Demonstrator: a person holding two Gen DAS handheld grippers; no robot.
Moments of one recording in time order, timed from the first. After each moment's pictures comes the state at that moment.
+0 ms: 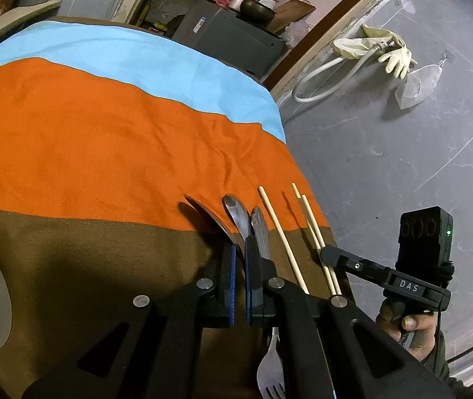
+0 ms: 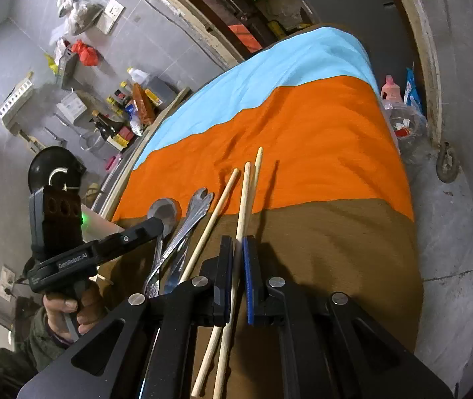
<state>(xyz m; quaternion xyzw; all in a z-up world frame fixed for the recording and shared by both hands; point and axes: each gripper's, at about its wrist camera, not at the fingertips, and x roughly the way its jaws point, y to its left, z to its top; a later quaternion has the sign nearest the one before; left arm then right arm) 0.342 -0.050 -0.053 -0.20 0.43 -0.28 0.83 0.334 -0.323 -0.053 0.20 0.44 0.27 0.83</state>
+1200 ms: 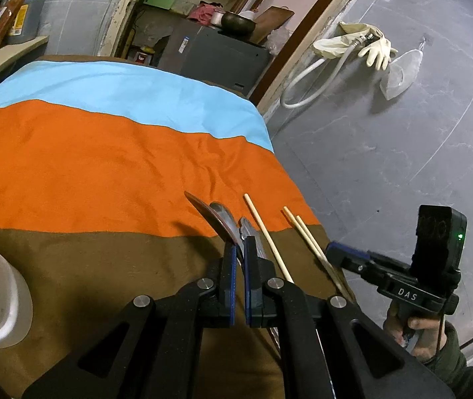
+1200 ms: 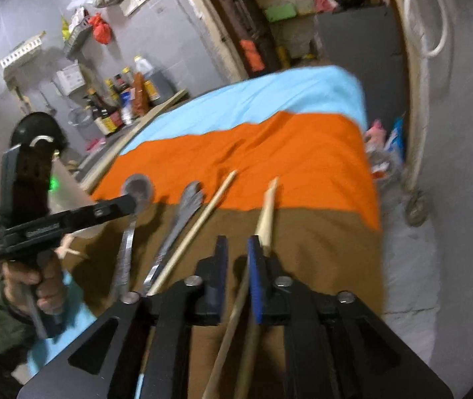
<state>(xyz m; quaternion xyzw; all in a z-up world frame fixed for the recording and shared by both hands) 0.322 -0.063 -0.034 -0.15 0.40 -0.28 0.86 0.301 -0.314 -0.034 0.07 0.39 0.22 0.89</state>
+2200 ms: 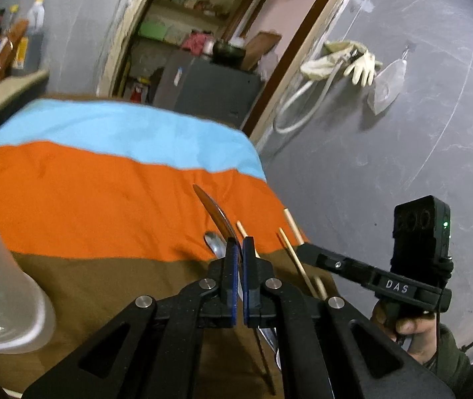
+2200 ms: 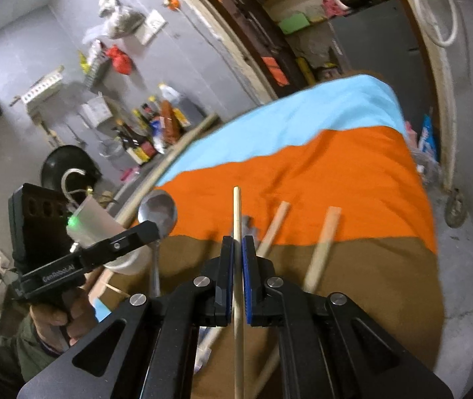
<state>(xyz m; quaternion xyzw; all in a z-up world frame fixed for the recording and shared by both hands) 0.300 -0.055 -0.008 -0.14 0.32 -0.28 0.89 0.314 -0.282 -0.025 0.18 0.34 0.32 0.87</state>
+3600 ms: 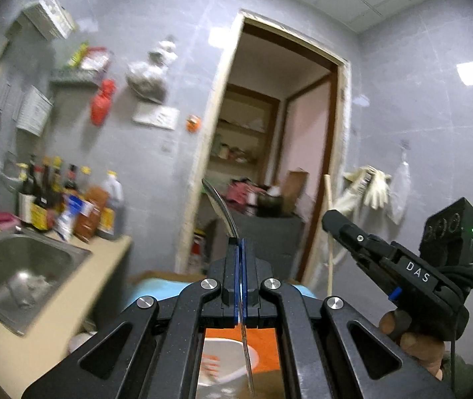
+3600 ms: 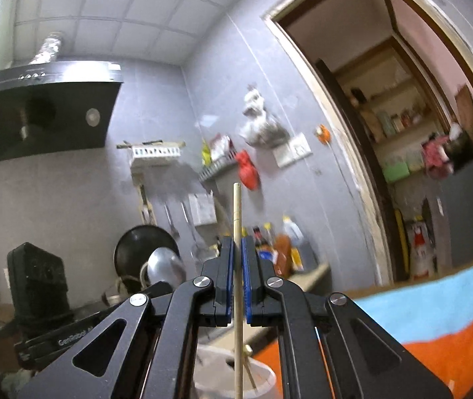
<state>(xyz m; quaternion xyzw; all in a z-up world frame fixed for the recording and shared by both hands) 0.192 0.102 0.118 -0.10 0.02 -0.14 0.98 0.265 -0.105 0.122 0.16 -0.01 0.42 0.89</state>
